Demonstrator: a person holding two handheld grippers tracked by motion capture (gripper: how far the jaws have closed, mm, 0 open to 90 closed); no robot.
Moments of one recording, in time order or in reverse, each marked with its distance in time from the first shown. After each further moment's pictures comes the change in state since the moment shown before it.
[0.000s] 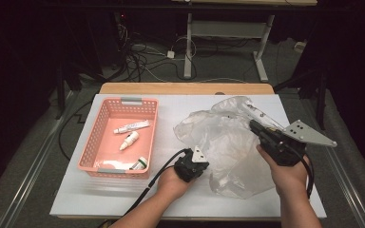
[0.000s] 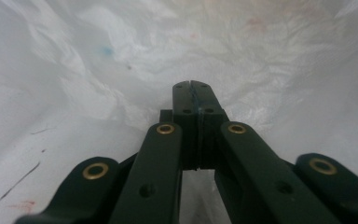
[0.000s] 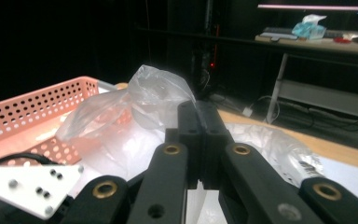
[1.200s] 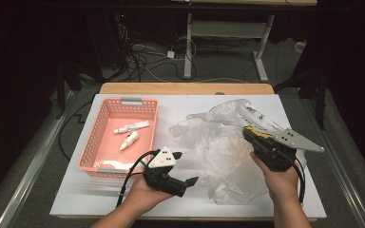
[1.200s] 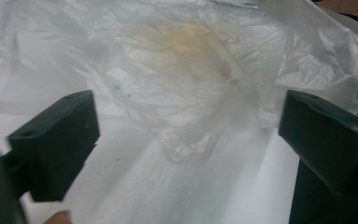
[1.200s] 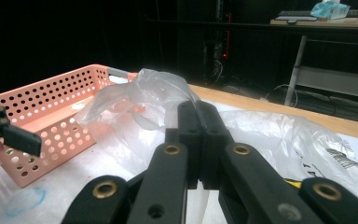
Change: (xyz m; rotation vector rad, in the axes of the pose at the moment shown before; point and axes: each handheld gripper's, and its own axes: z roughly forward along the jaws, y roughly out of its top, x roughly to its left) left arm -0.002 -0.015 -0.115 -0.207 -0.095 -0.053; right arm 0.000 -0.028 0.010 0.020 0.048 0.048
